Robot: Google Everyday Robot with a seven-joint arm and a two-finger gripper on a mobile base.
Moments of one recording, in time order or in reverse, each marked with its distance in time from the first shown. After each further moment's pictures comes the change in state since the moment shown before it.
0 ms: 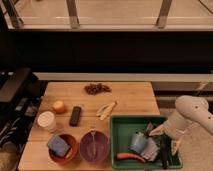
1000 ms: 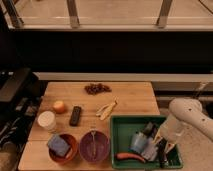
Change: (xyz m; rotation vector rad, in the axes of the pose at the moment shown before) arm -0.009 -0.005 0.012 -0.040 0.028 -0.053
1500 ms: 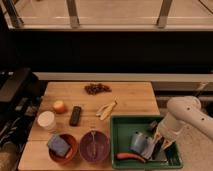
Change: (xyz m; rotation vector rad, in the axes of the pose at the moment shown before) arm -0.008 -0.010 -0.018 0.000 0.074 -0.006
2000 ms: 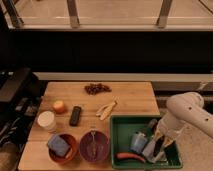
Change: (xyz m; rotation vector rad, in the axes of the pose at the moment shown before) arm -0.019 0.003 -0.047 0.005 0.105 0.007
